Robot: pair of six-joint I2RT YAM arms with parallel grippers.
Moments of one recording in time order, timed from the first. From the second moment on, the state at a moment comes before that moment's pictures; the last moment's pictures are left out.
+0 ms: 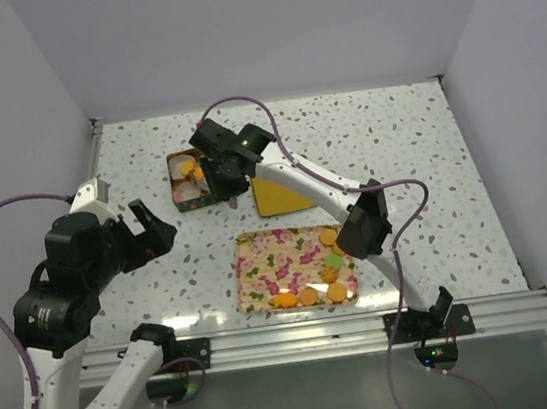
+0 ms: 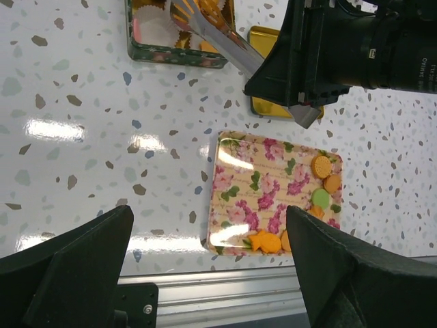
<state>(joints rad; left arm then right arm) -0.26 0.71 1.30 -1.18 -0.03 -0.54 0.91 2.34 2.52 -1.21 0.08 0.58</state>
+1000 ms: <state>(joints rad) -0.26 0.70 1.33 -1.25 -0.08 -0.51 0.86 2.40 2.55 -1.11 0.06 0.58</state>
